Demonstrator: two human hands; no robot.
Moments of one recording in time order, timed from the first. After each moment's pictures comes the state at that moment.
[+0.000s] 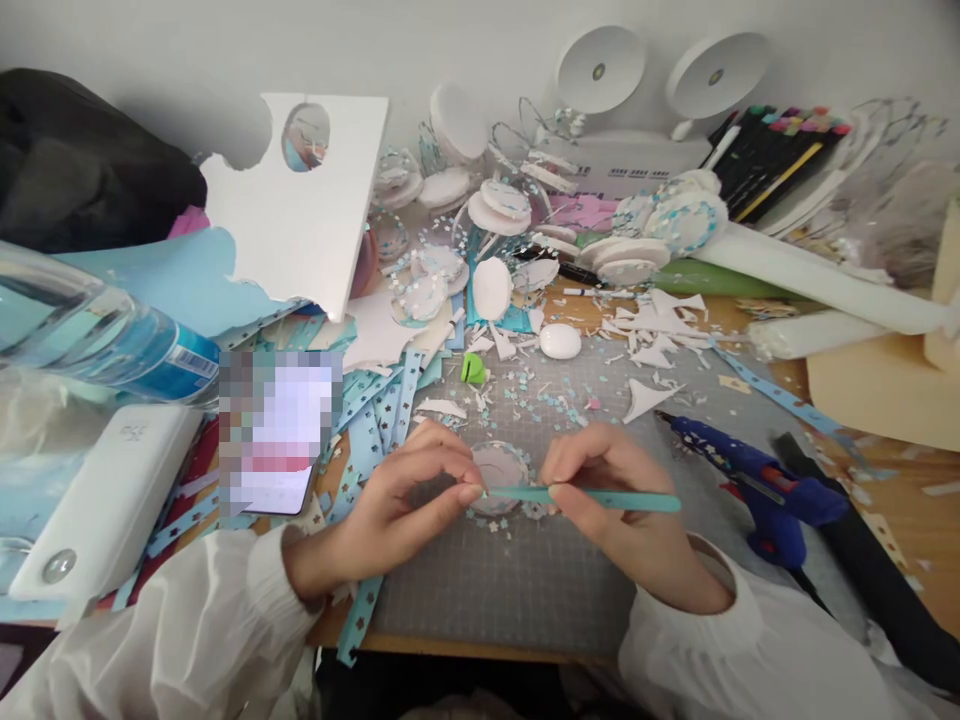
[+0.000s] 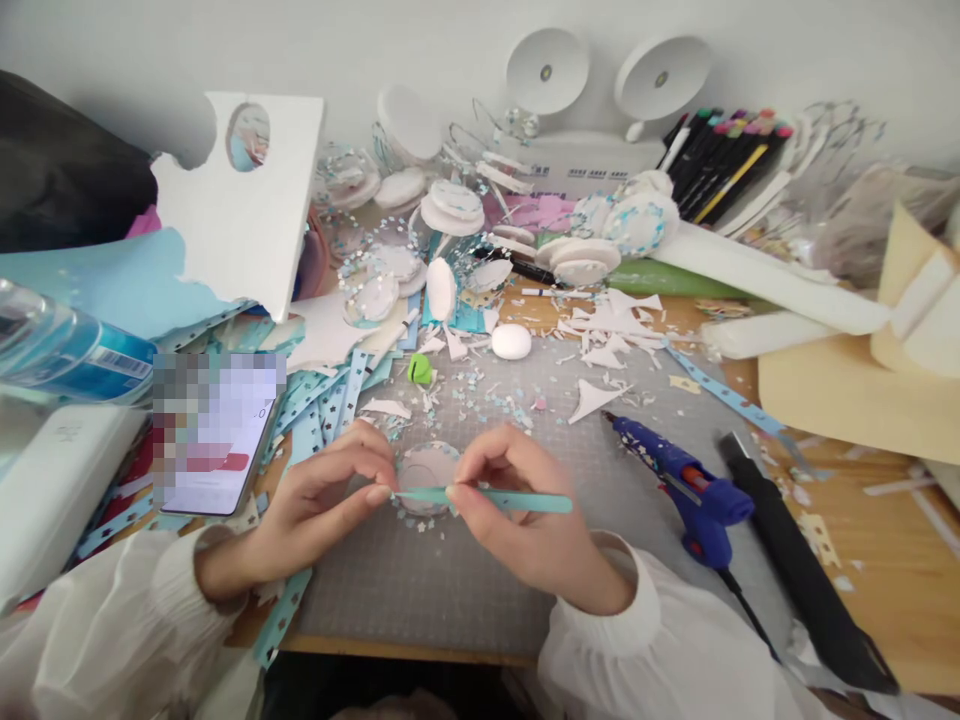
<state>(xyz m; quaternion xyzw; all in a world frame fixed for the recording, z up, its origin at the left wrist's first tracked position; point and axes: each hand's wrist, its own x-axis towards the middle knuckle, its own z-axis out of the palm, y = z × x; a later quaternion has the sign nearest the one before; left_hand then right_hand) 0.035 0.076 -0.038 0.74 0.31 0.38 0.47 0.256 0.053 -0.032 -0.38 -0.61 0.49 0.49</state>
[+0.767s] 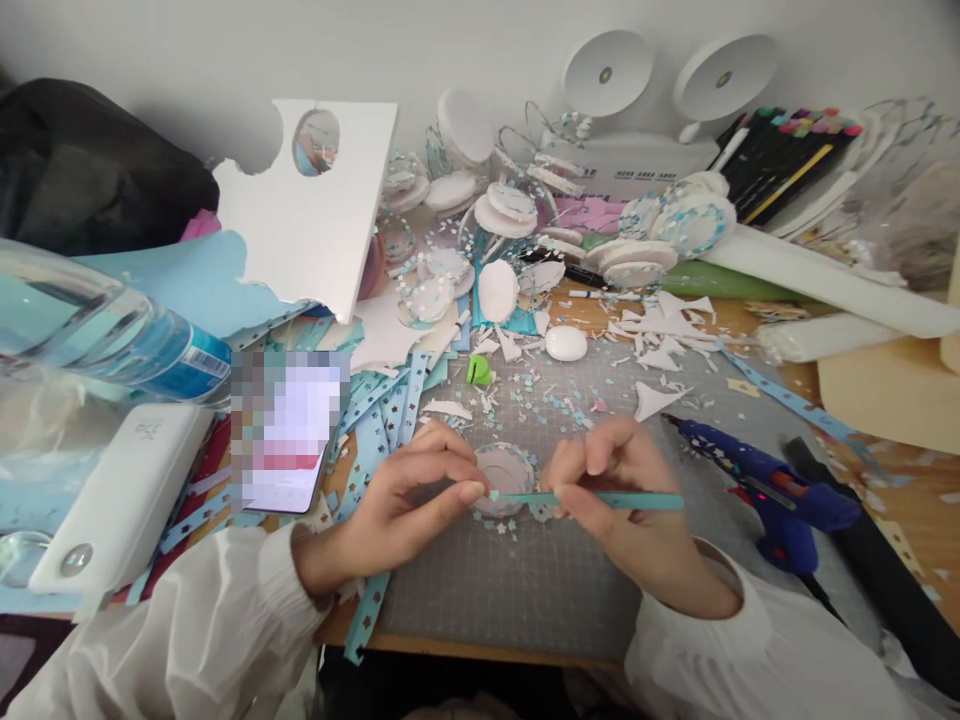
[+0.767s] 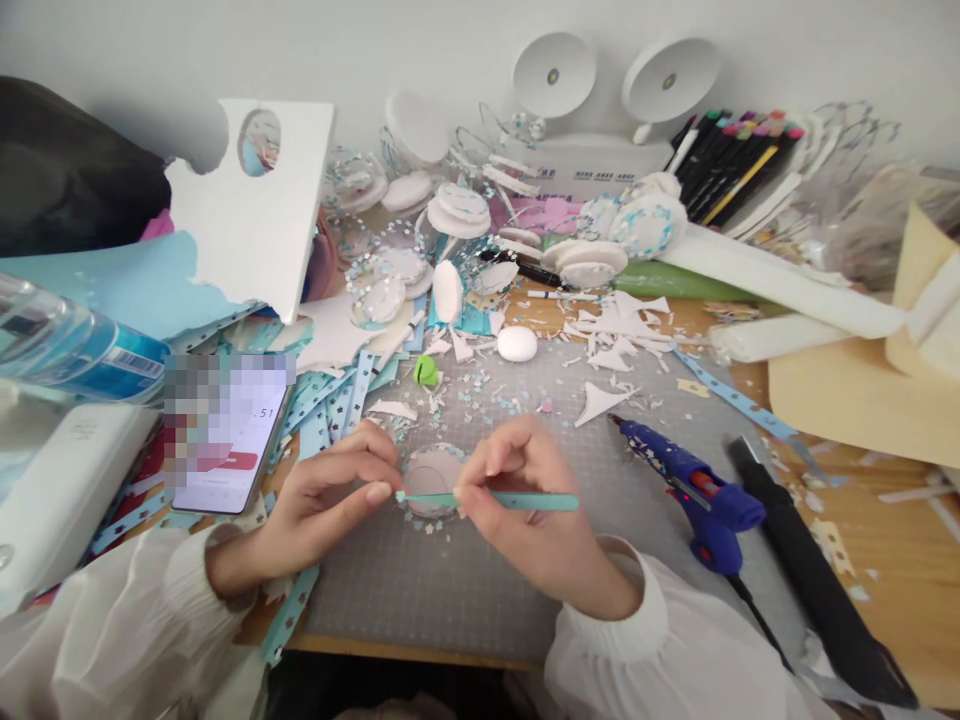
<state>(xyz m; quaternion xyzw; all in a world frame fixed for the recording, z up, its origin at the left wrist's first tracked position) 0.034 0.080 -0.036 0.74 0.29 0.39 0.46 0.252 0.053 -0.038 -0.34 -0.57 0.53 0.53</state>
